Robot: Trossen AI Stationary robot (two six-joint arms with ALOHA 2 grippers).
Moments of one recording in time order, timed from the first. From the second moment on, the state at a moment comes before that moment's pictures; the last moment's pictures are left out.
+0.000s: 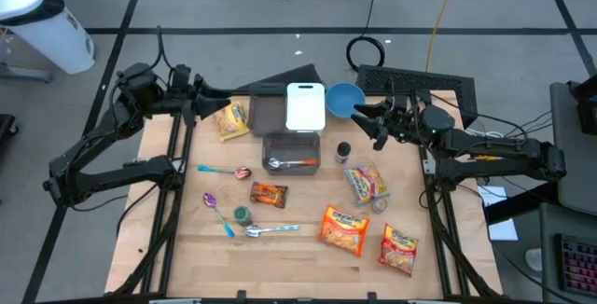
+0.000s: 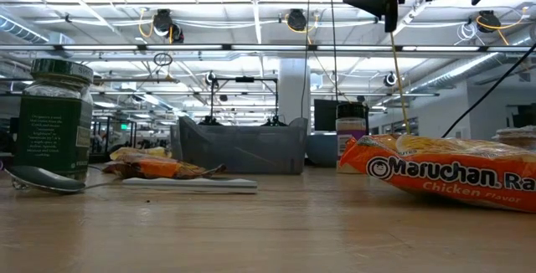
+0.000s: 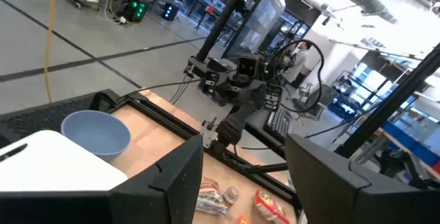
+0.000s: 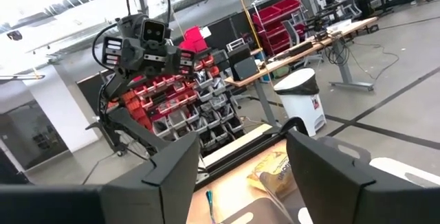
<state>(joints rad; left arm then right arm) 0.69 0.76 0.98 -0.24 0.60 -0.51 -0.25 0.84 0.59 0.40 0.07 0.43</state>
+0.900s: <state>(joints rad) 0.64 0.92 0.98 -0.16 0.56 -0.48 -0.19 1.08 1.01 -0.10 0.08 0.23</state>
